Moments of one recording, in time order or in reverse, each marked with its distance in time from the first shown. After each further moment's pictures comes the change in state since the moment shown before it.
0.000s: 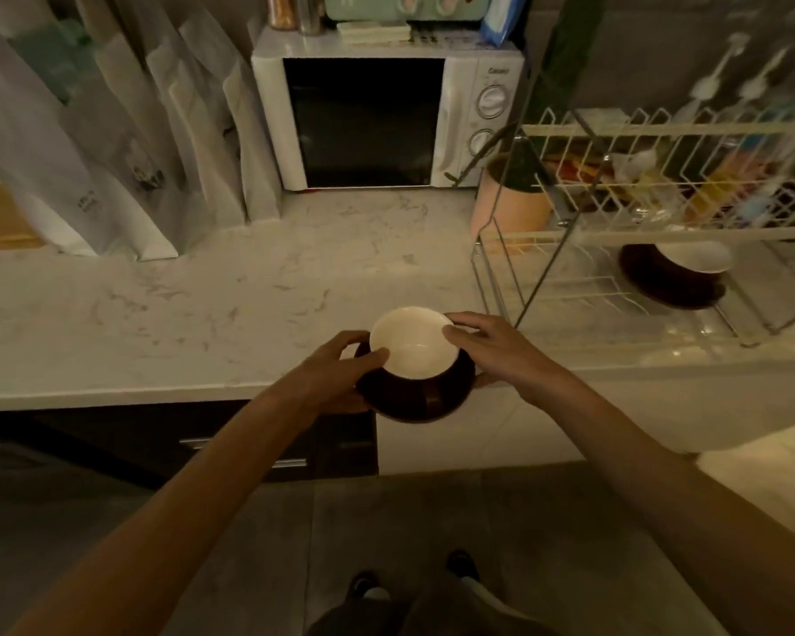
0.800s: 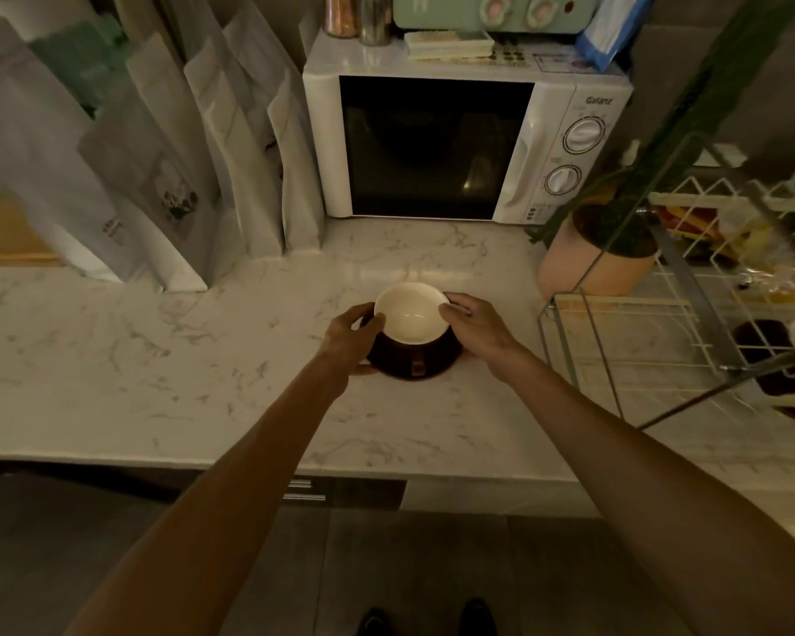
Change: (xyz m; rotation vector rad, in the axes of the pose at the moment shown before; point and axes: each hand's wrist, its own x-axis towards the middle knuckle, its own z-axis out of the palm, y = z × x) left_hand 0.155 0.050 -0.075 -0.223 0.289 0.024; right_hand 0.198 -0.053 0.045 -0.028 0.030 -0.095
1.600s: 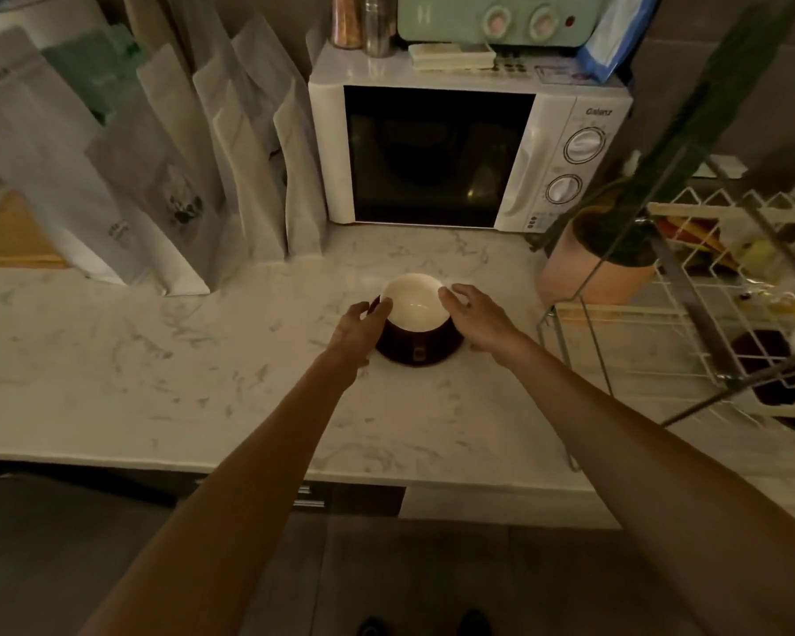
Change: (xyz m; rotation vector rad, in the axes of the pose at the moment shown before) left_hand 0.012 0.008 0.010 0.065 0.011 -0.012; right_hand 0.009 -0.018 -0.010 -0.191 -0.012 0.063
